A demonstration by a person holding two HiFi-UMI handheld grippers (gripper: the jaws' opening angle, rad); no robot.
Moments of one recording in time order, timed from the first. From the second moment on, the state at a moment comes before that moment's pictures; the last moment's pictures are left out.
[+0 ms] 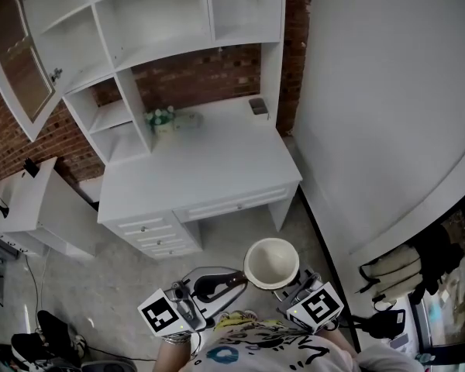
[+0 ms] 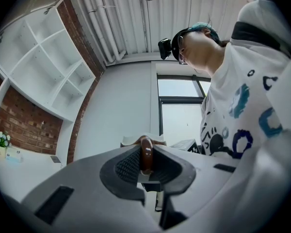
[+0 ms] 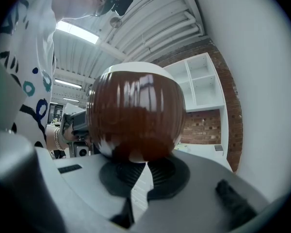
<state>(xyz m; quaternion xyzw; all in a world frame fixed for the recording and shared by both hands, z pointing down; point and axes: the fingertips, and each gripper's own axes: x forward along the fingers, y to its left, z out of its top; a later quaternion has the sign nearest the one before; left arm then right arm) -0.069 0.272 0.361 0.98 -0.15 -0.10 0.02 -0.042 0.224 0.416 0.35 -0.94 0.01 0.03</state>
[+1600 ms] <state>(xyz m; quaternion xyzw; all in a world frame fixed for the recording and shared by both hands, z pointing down) -0.117 0.083 0.360 0.99 -0.06 -0.10 0.03 -0.083 0.040 0.416 0.44 -0.90 0.03 0.03</state>
